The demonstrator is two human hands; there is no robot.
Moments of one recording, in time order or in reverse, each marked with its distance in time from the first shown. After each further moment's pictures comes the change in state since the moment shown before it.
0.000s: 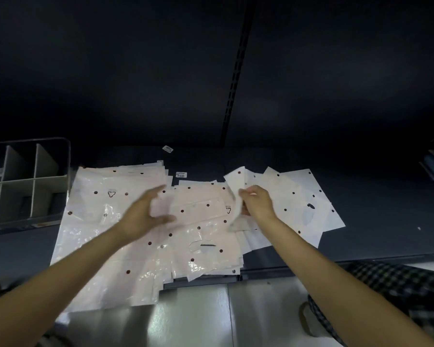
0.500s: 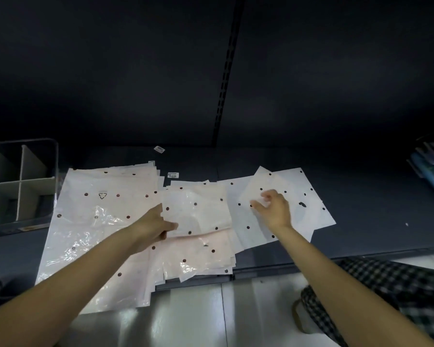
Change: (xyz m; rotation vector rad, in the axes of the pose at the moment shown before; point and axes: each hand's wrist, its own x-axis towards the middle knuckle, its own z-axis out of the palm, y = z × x) left_hand 0.007 0.017 0.036 -0.528 -0.192 -0.420; right_hand 0.018 0.045 -0.052 -0.438 0.177 -0.120
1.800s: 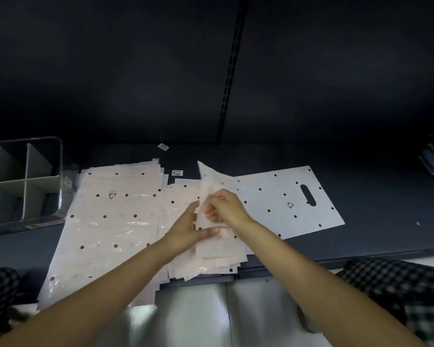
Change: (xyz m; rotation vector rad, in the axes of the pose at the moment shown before) left_hand 0.006 -0.012 0.051 0.193 -0.038 0.268; right_hand -0.040 -0.085 0.058 0.485 -0.457 0.072
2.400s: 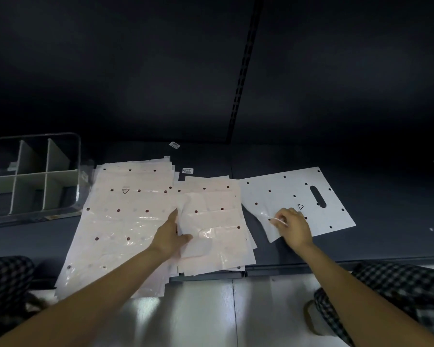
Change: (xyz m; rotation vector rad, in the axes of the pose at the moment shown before) left_hand -0.005 -0.046 -0.029 0.345 0.237 -0.201; right_hand 0.009 0.103 -0.125 -0.814 0.309 -0.230
